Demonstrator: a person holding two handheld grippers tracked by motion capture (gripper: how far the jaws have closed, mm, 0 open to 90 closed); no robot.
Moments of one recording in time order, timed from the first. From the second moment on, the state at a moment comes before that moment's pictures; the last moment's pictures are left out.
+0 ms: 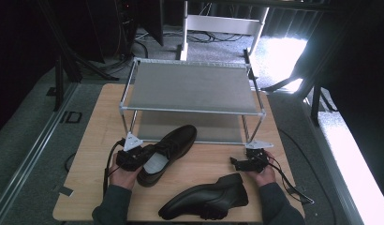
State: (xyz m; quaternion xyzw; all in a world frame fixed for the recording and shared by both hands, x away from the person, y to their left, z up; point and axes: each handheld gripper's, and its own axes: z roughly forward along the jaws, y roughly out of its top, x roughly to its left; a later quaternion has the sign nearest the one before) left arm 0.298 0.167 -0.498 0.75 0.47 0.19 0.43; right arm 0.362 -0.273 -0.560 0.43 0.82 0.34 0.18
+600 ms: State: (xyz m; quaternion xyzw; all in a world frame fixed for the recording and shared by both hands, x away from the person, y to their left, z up) left arm 0.281 0.178 -0.498 0.75 0.50 0.15 0.42; right arm 0.362 -0.273 -0.560 0.42 0.82 0.34 0.18
